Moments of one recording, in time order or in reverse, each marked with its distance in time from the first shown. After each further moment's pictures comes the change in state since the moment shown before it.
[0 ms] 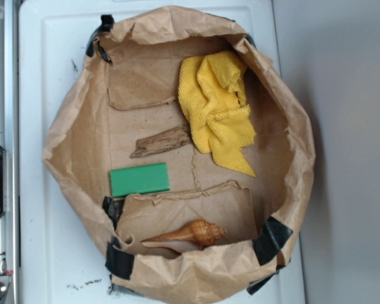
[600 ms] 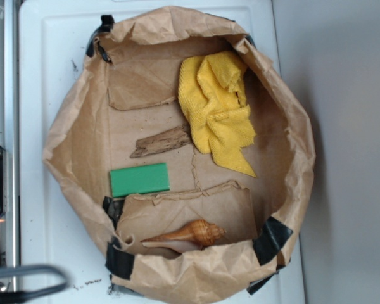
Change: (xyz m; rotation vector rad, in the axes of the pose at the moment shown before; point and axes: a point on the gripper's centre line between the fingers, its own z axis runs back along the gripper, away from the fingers) arm 0.042 -0.001 -0.037 0.021 -0.036 -0.012
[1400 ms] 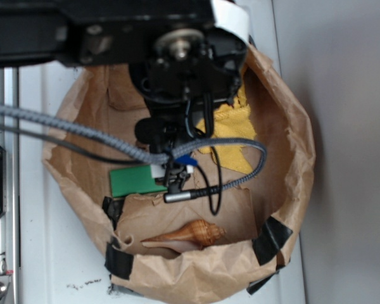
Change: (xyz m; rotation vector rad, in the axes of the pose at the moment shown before) arm 0.081 0.050 -0.075 -0.024 0.094 0.077
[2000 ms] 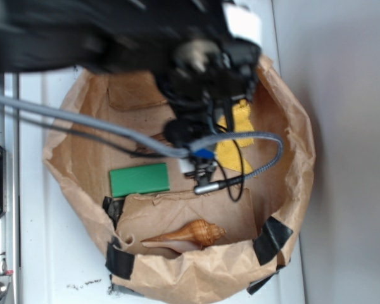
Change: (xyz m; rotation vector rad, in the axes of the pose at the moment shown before) arm 0.020 0.007 -0.042 0.023 -0.043 0.121
